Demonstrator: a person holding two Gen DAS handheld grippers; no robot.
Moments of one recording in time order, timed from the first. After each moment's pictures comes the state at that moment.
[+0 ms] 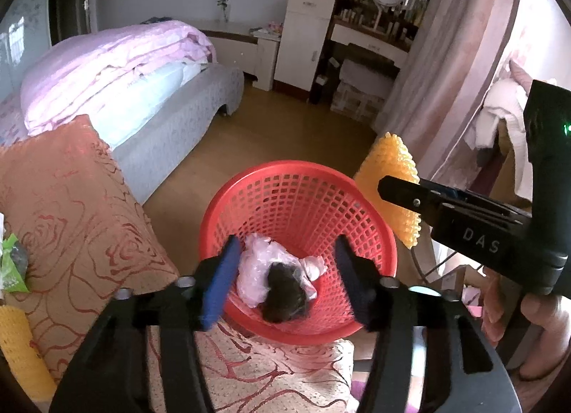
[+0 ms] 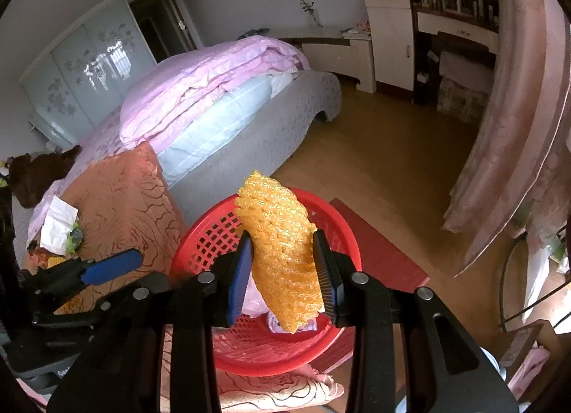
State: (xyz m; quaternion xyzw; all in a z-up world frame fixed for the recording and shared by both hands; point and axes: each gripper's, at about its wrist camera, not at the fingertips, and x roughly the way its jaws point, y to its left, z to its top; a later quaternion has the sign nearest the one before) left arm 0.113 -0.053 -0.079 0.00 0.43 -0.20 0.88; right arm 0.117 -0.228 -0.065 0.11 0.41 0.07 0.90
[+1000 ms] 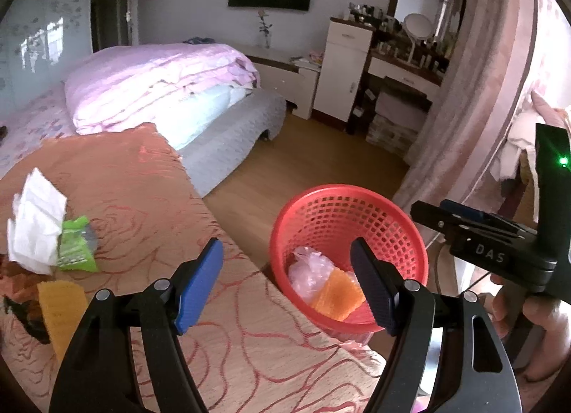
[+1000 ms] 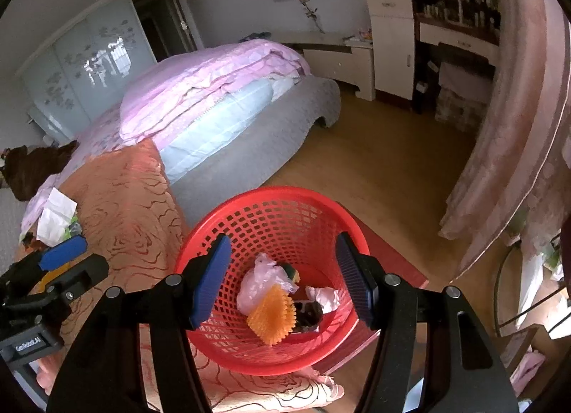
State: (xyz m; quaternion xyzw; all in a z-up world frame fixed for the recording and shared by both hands) left arm 0.084 0.000 -0.054 -0.01 0.38 -0.12 0.92; right arm 0.109 -0.209 -0.061 0.09 0.39 0.07 0.91
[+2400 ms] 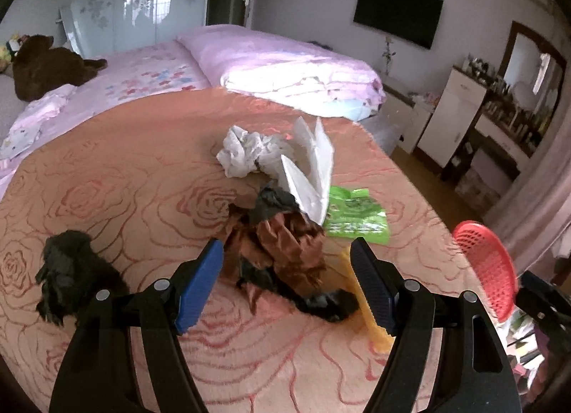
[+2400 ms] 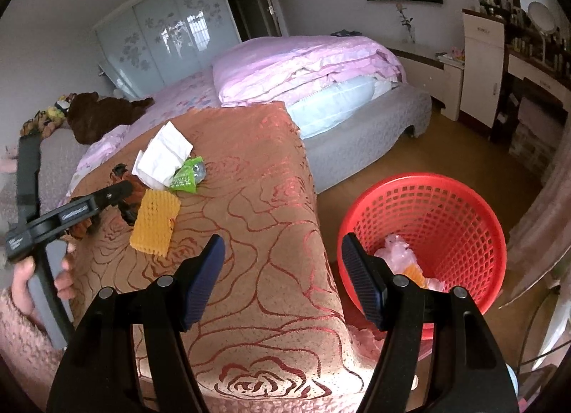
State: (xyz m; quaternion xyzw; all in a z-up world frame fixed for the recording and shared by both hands) left arm 0.051 0.211 -0.054 -0.10 0.38 0.08 0.92; right arm 0.059 -0.078 -0.046 0.04 0.39 0.22 0.89
